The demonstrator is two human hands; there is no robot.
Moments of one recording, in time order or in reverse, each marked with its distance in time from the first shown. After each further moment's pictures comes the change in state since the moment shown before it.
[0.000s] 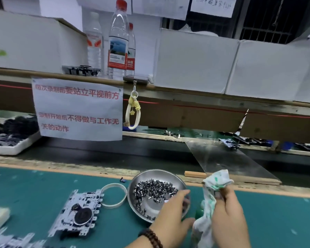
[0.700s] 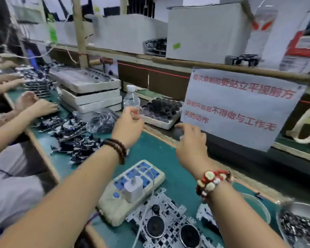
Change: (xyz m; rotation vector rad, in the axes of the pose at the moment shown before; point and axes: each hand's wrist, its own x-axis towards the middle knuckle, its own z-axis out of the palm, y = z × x) left_hand -0.173 -0.098 -0.359 0.035 1.125 -0.495; right_hand -0.094 -0.138 0.320 -0.367 -0.790 -0.662
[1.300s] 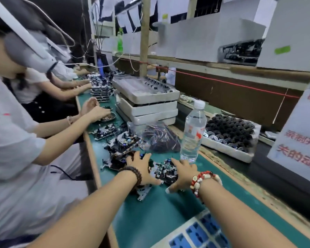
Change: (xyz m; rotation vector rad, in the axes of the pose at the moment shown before) left_hand 0.092 -0.167 -0.077 1.005 -0.381 -0.407; right_hand 0.138 -0.047 0.219 -0.361 -0.783 -0.275
